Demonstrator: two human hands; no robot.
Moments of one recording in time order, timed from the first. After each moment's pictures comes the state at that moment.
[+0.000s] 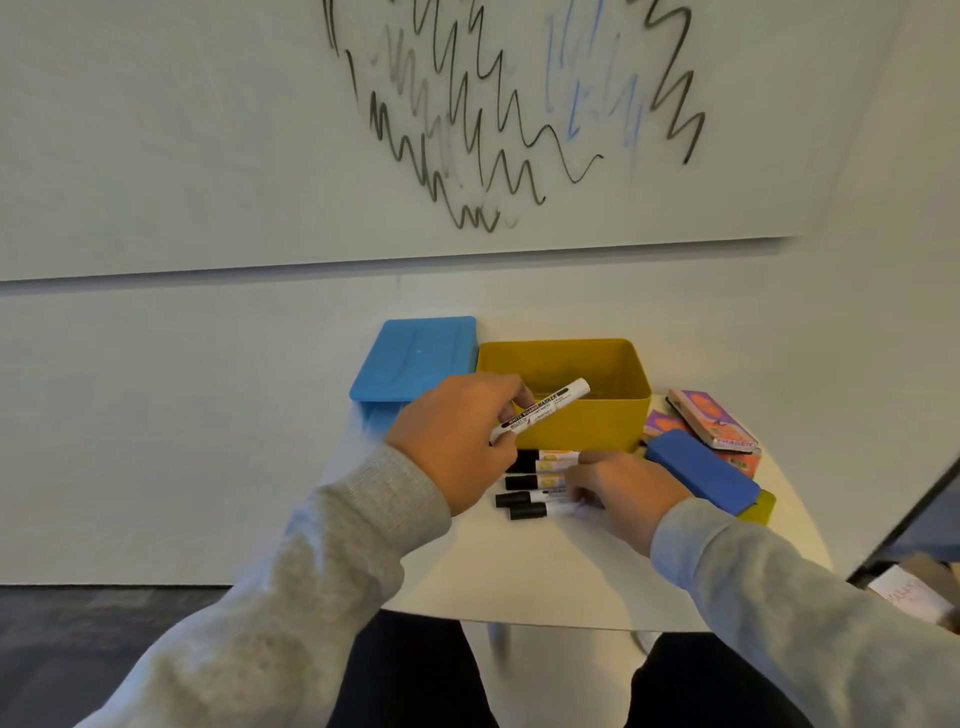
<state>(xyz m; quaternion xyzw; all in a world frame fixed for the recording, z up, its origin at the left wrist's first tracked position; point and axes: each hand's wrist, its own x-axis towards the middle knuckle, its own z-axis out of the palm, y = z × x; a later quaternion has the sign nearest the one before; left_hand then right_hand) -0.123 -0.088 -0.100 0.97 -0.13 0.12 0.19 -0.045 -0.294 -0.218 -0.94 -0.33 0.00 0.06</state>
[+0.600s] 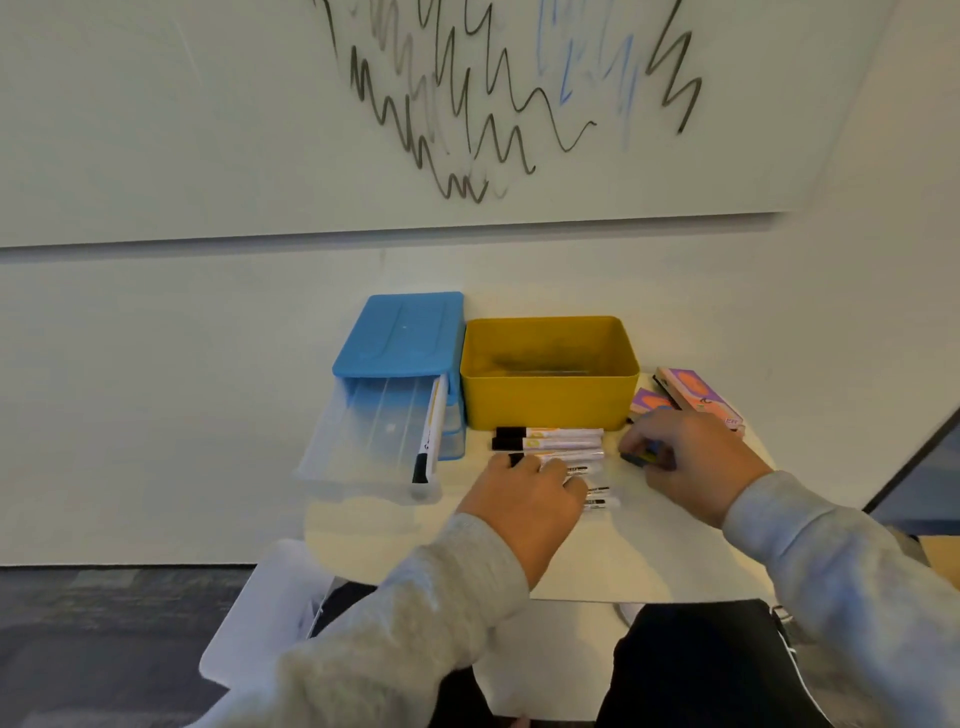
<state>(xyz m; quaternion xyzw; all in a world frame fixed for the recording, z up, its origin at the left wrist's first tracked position) -0.137 -0.145 -0.196 0.96 -0.24 0.10 -0.10 -0.055 -0.359 -0.188 -0.95 -0.24 0.00 0.21</state>
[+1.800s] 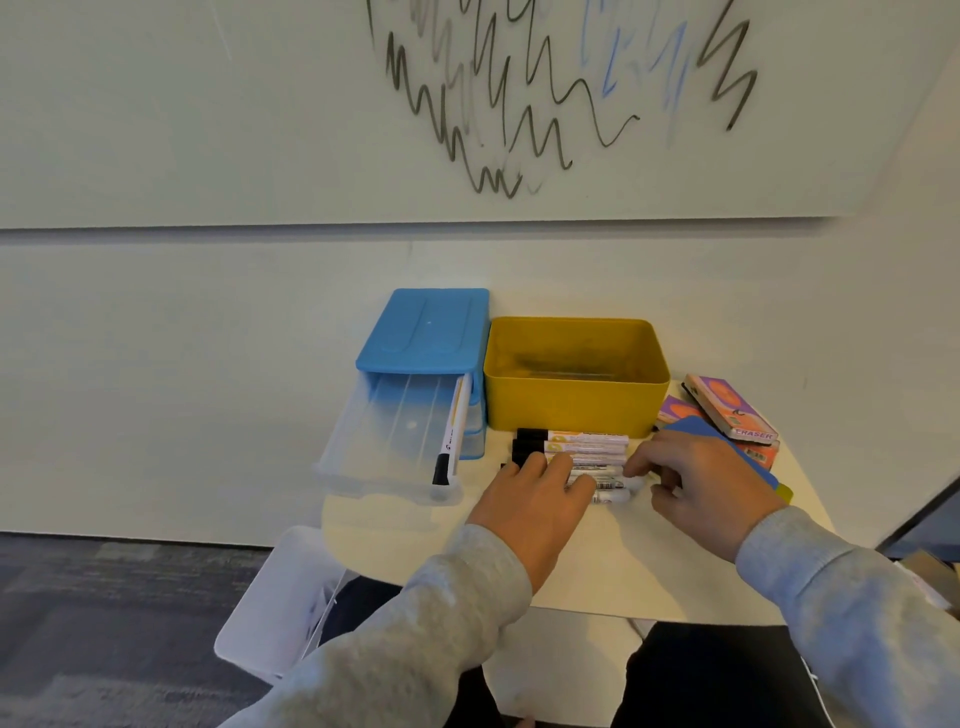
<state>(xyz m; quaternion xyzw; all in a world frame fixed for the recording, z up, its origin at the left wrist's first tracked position) -0.117 -0.131 -0.238 0.97 -0.21 0.14 0.00 -0.067 -0.340 -0.194 -0.95 -0.26 0.00 0.20</state>
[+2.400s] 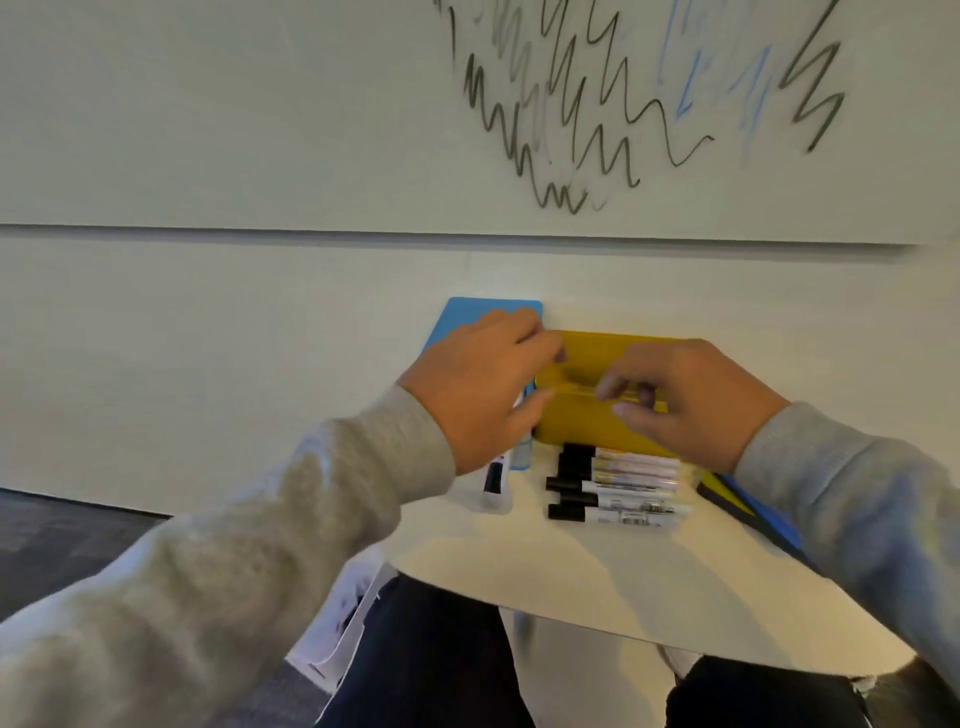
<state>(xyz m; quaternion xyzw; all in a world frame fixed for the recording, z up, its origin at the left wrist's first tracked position) -0.124 -0.045 -0.086 0.95 -0.21 0.23 0.06 -0.043 -0.268 -0.101 -0.88 -0.42 -0.08 0.22</state>
